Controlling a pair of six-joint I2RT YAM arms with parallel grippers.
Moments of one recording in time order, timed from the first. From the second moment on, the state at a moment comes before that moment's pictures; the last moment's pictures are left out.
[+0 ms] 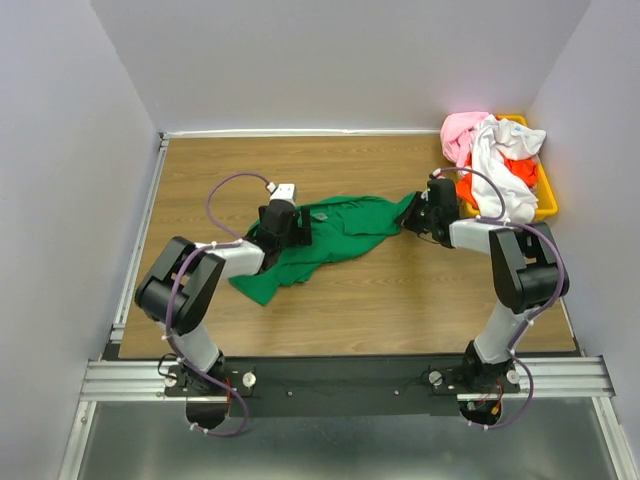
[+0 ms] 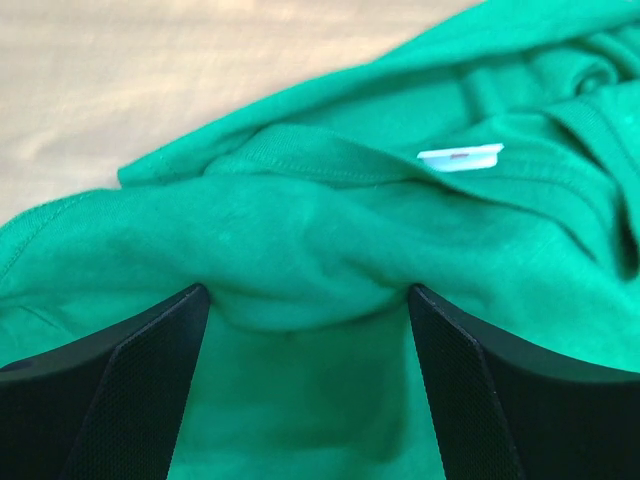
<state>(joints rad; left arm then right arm) -0.51 1.66 0.73 0.33 -0.21 -0.37 0.21 1.79 0.88 0.22 -0.16 0.58</state>
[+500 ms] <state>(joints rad) -0.51 1.75 0.96 0.38 -0.21 -0.28 0.21 1.68 0.90 0.17 -0.09 0.56</state>
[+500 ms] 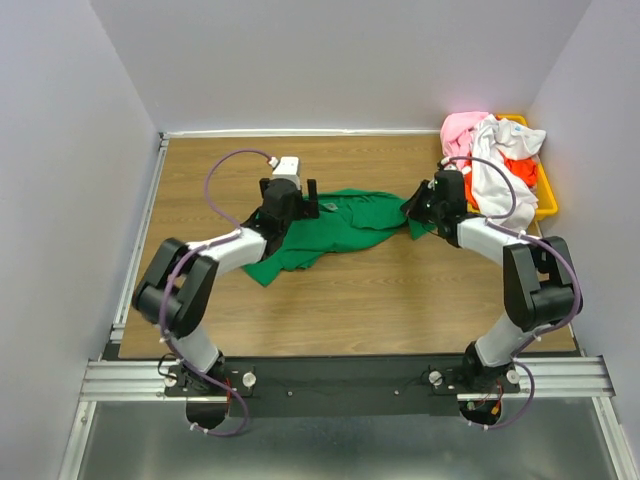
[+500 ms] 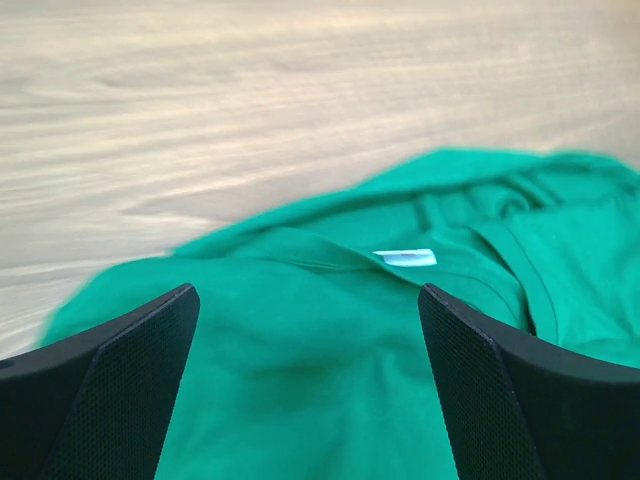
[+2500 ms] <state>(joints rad) -0.27 1.41 0.59 -0.02 -0.28 -0.69 0.21 1.27 0.72 0.11 -0.12 0.56</state>
